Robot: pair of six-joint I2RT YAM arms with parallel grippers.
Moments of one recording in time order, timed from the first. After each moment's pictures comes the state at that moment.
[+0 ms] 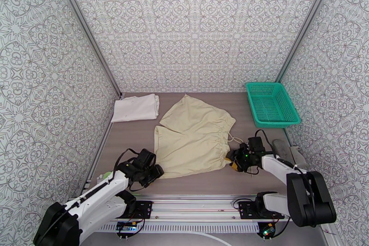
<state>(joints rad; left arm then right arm) -0.50 0.95 0.38 -0.69 0.15 -1.10 0.08 1.32 0.45 -0.29 -0.66 0.86</state>
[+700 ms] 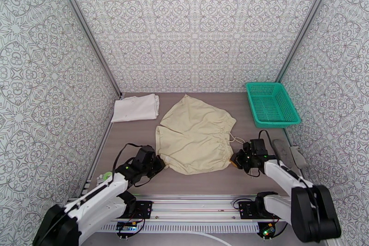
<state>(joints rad) -0.51 0.83 0.34 -0.37 0.16 -1.08 0.08 1.09 0.40 -0.43 -0.54 0.81</state>
